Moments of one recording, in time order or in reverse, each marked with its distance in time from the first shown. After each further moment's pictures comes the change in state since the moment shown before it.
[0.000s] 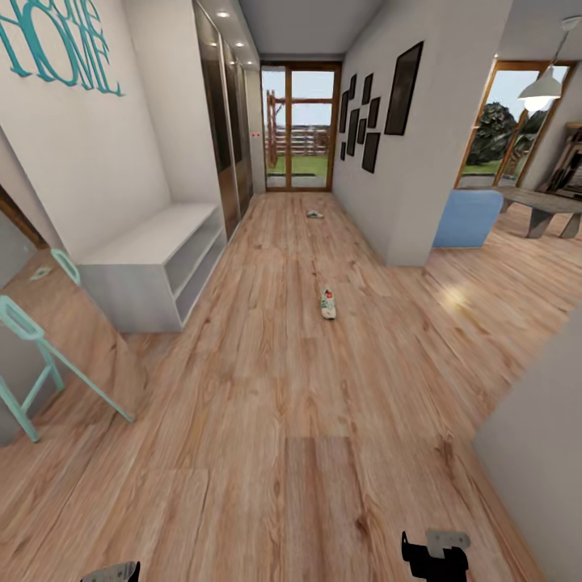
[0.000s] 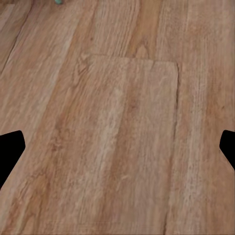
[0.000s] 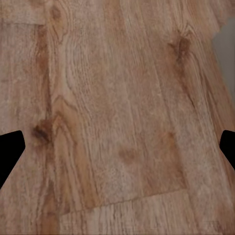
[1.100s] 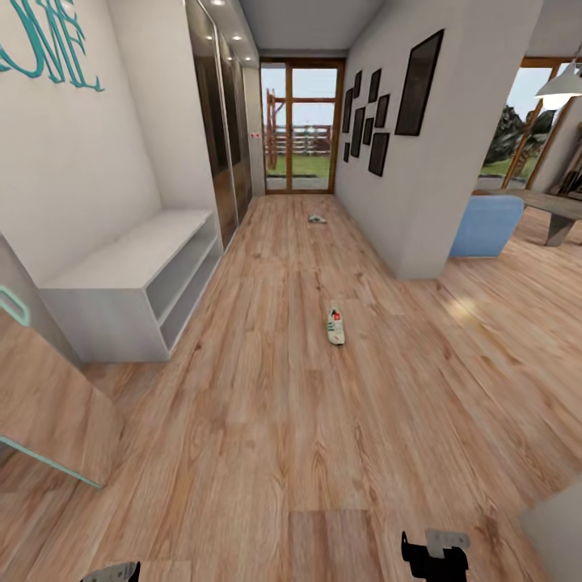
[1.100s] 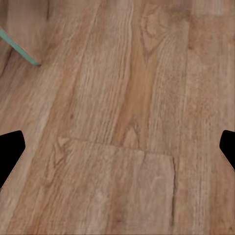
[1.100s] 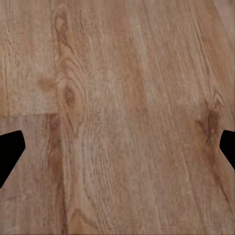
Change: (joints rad) left arm 0.000 0.000 0.000 0.000 -0.001 0.000 0.000; right arm 0.000 0.000 0.000 0.000 0.001 0.000 0.001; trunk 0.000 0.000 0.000
